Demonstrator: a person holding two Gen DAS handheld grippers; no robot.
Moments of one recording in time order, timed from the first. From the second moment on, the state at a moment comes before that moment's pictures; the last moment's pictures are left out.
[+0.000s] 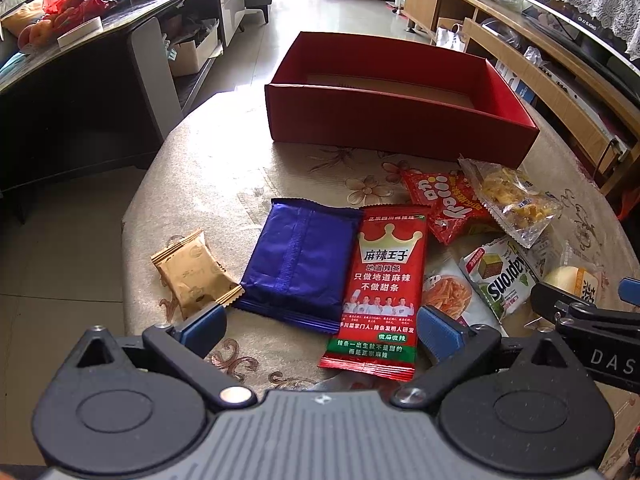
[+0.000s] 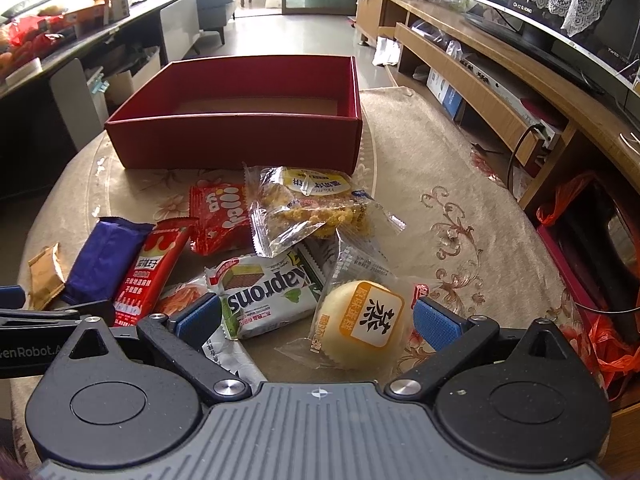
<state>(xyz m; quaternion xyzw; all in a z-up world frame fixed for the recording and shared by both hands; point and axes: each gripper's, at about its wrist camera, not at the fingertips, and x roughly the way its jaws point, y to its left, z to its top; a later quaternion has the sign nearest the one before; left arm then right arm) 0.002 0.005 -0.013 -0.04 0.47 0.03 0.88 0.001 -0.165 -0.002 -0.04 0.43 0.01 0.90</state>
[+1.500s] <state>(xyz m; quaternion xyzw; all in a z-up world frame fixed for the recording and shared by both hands) 0.000 0.011 -0.017 -0.04 0.49 0.03 0.87 0.005 -0.161 -0.009 -0.04 0.45 0.04 0.89</state>
